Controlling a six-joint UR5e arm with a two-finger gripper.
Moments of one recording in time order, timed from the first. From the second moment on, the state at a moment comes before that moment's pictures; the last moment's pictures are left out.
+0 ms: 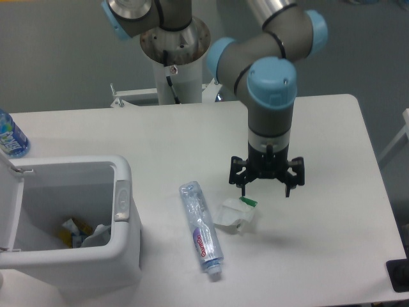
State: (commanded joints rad) arm 2.53 -1.97 -1.64 -0.92 1.51 0.88
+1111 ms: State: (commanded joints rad) arm 2.48 -2.09 -1.70 -0.83 1.56 0.96
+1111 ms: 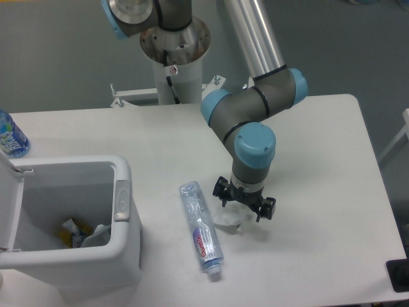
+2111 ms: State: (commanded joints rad) arm 2.54 -1.91 -1.47 -0.83 1.31 0.56
